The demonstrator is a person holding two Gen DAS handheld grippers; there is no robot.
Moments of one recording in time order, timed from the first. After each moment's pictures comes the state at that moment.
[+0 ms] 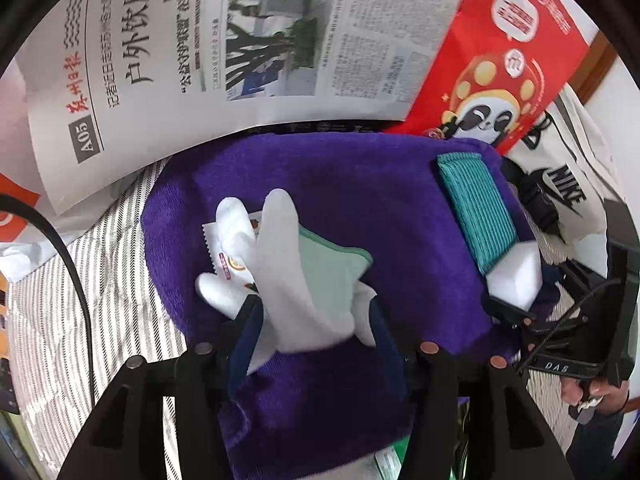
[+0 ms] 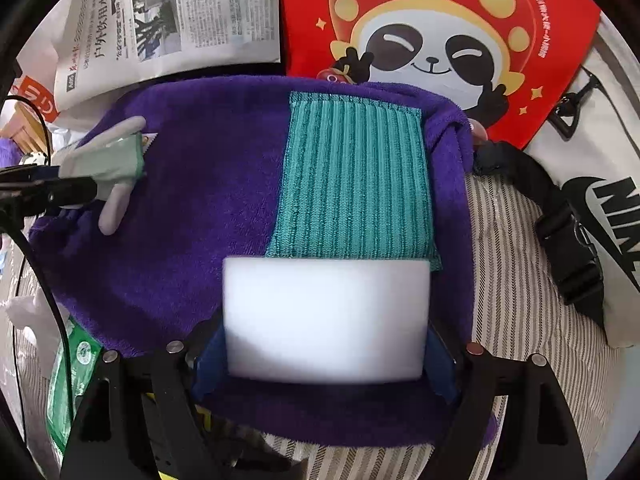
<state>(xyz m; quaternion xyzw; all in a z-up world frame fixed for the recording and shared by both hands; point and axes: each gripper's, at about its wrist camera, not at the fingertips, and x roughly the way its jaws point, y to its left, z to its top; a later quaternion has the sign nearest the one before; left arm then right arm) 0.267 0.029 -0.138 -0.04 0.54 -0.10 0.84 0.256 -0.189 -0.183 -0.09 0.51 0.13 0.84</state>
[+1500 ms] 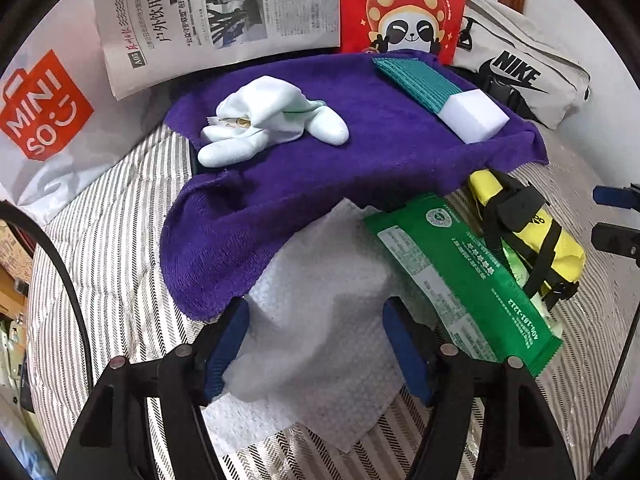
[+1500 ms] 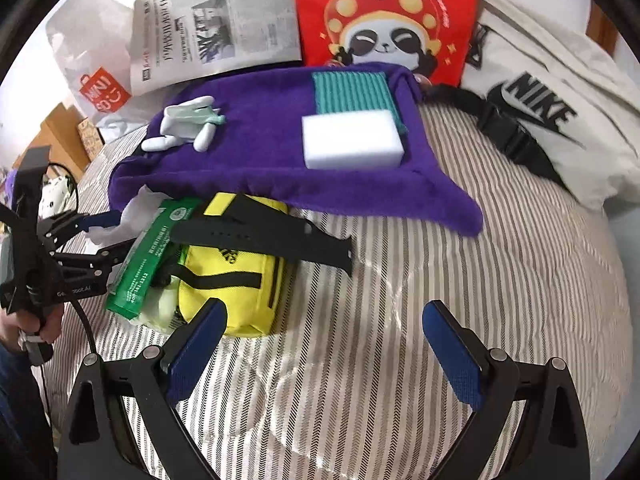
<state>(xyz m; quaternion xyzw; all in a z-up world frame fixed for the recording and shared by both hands) 0.123 0.030 -0.174 0.07 0.48 -0.12 0.87 0.106 -0.214 -0.150 -0.01 0.49 0.12 0.86</state>
